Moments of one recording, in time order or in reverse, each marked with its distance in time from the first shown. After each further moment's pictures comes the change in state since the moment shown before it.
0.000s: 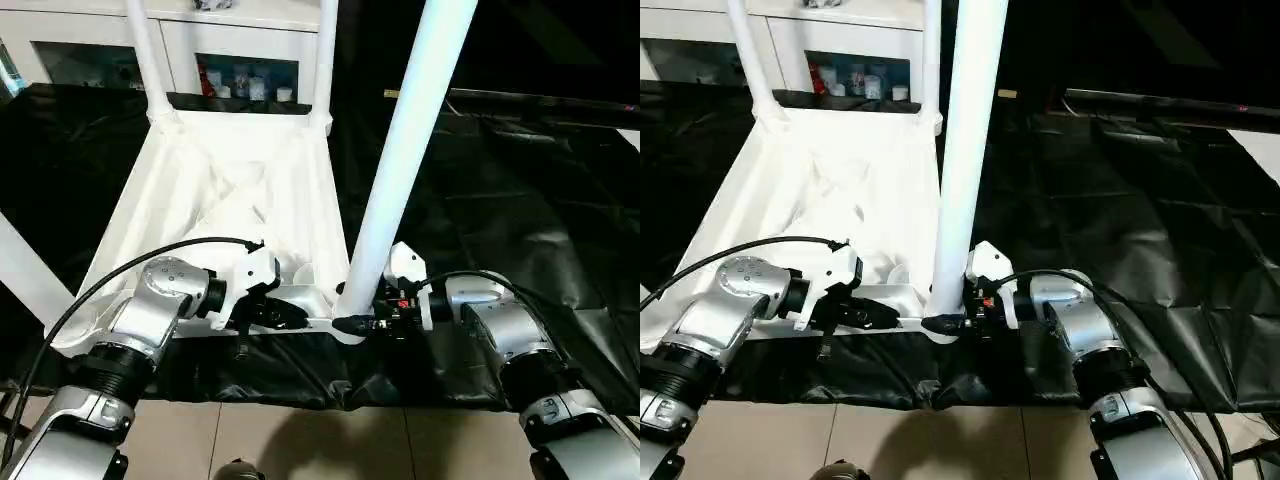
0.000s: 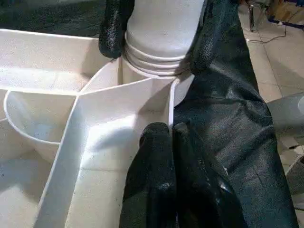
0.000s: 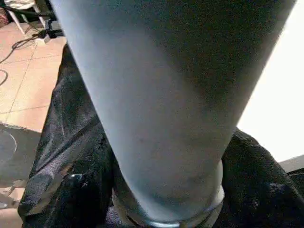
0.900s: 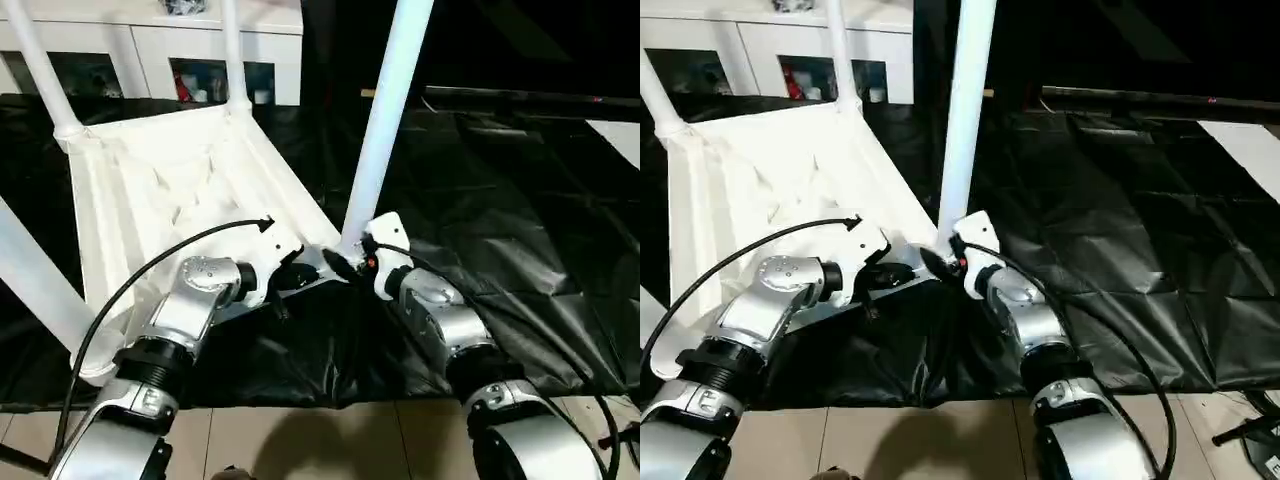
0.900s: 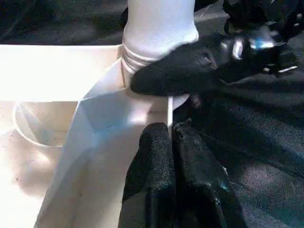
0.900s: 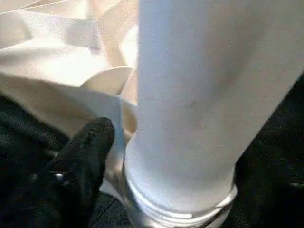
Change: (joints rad) left arm -0.044 -0.156 0.060 0.044 0.100 0.094 0.402; right arm -0.071 0.213 -0.135 0.163 -0.086 -0.015 -0.686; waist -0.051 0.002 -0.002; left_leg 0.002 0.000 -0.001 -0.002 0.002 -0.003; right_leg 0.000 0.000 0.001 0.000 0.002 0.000
